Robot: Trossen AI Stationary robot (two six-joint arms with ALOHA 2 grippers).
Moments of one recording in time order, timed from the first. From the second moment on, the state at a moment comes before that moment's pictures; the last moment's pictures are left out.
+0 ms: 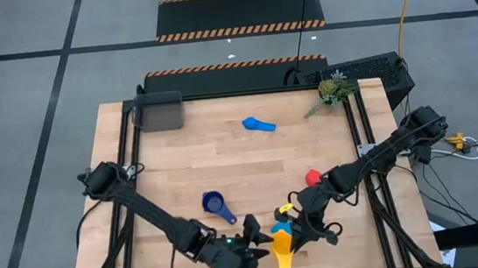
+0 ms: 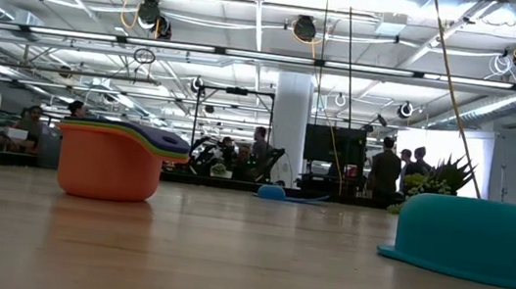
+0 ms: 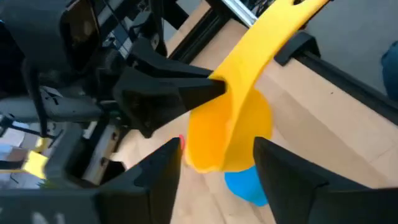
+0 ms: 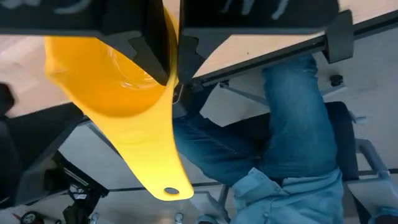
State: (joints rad) left arm -0.63 1.95 1.53 -0.12 -0.52 0.50; right arm 0.45 1.49 0.84 0.18 -0.53 -0.42
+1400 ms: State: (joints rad) left arm -0.52 1.99 1.53 -0.13 -0.17 0.65; right arm 0.44 1.48 0.84 0.24 -0.43 -0.27
